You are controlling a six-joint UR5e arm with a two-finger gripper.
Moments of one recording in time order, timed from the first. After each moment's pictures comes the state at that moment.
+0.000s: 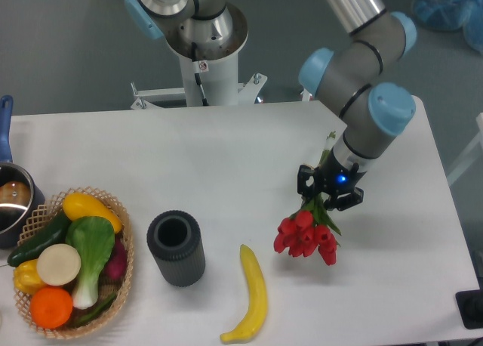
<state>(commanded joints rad) 2.74 -1.93 -1.66 -1.10 1.14 1.07</state>
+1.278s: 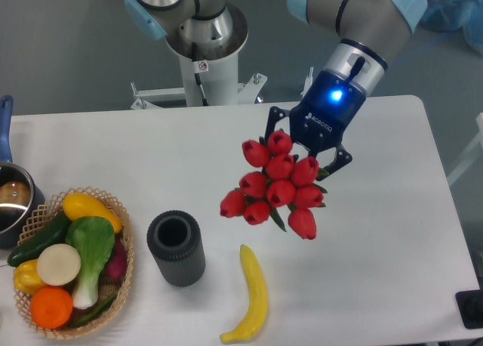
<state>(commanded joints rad) 2.76 -1.76 -1.66 -1.05 0.34 1.06</state>
